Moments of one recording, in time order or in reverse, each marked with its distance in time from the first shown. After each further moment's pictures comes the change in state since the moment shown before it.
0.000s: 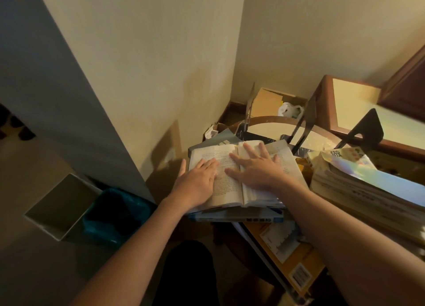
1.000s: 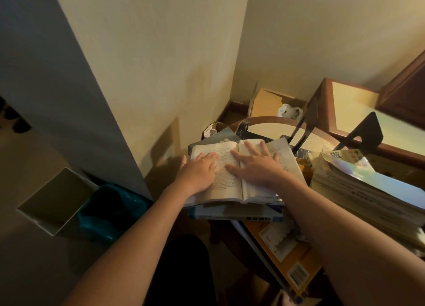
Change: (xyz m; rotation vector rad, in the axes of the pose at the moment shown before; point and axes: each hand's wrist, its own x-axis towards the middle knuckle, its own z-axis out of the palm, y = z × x) left_hand 0.023 -0.006 -0.001 -0.131 0.018 -0.056; right_hand 0.004 -0.004 -0.004 0.003 -0.019 0.034
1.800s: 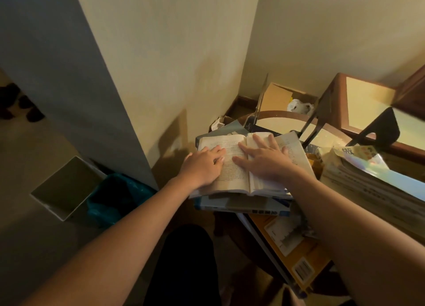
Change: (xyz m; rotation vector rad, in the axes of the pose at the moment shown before) left_hand -0.014 0.003 -0.003 -0.005 0.009 -0.035; right_hand 0.001 0.002 0.003 -0.005 0.023 -0.019
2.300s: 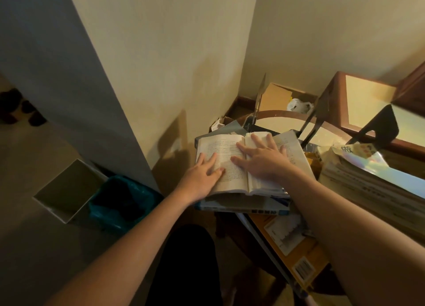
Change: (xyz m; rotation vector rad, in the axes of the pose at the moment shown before) left_hand -0.029 0.000 0.010 -0.302 -0.067 -0.118; right_hand 0.002 -0.001 0.003 0.009 0.022 0.011
